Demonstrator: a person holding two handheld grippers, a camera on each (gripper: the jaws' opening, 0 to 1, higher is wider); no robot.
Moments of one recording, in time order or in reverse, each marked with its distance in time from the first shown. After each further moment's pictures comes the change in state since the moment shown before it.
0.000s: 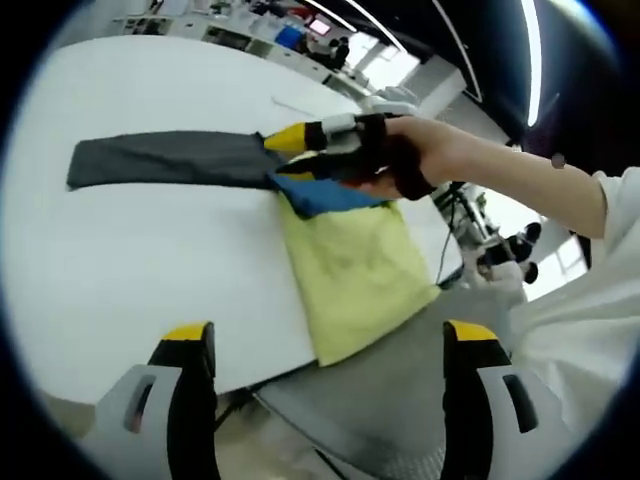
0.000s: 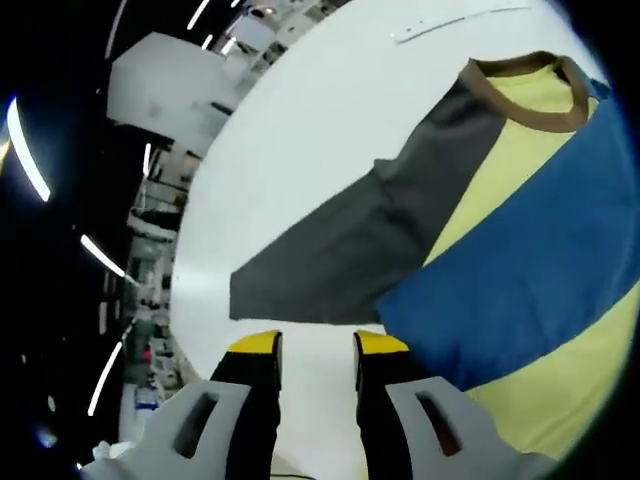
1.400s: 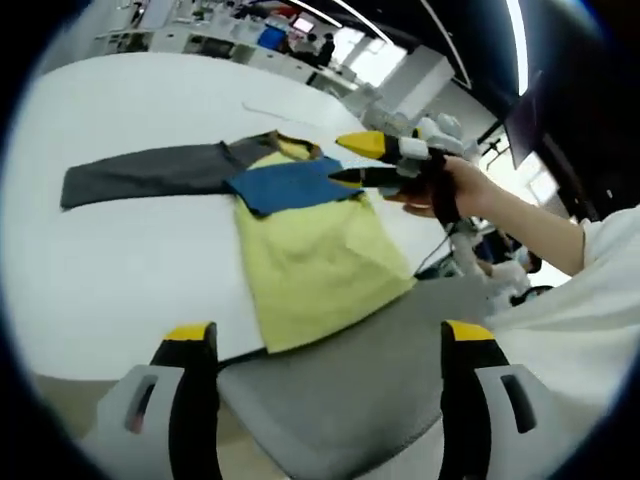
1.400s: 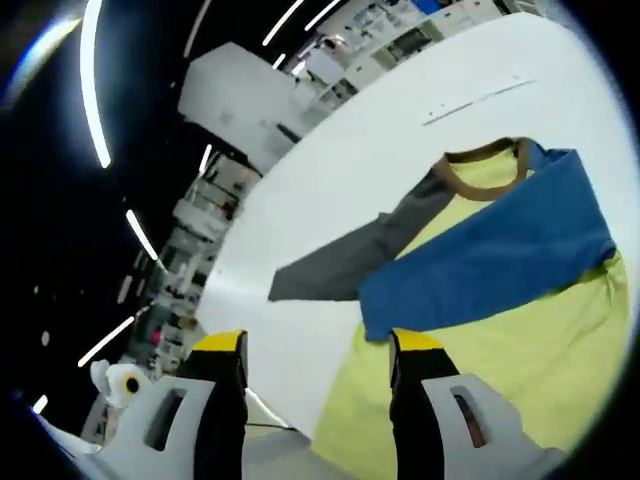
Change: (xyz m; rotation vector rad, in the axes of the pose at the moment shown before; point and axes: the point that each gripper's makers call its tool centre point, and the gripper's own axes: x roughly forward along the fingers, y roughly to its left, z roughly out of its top) left arm -0.012 -0.061 -0.009 0.076 0.015 0.009; right arm -0.142 -0.013 -0.014 -0.204 -0.168 0.168
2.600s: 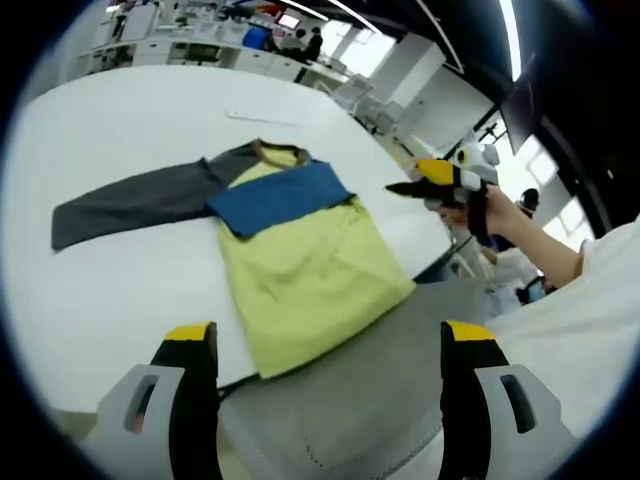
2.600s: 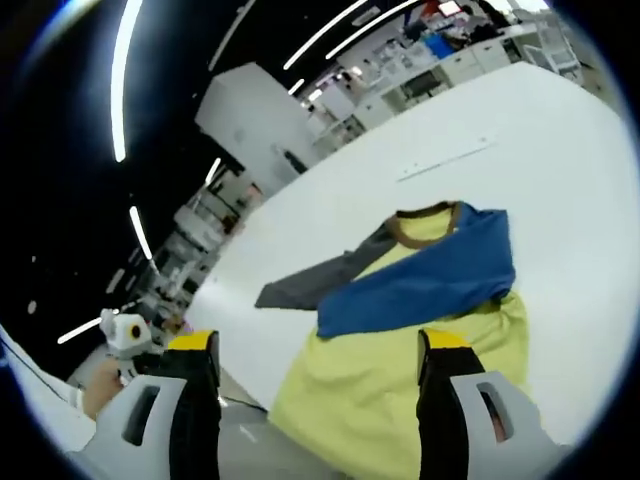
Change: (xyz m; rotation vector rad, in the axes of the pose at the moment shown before) left arm 0.018 -0.020 0.029 0.072 0.034 0.009; right arm -0.114 -0.041 0.018 -0.164 -0.108 -0.015
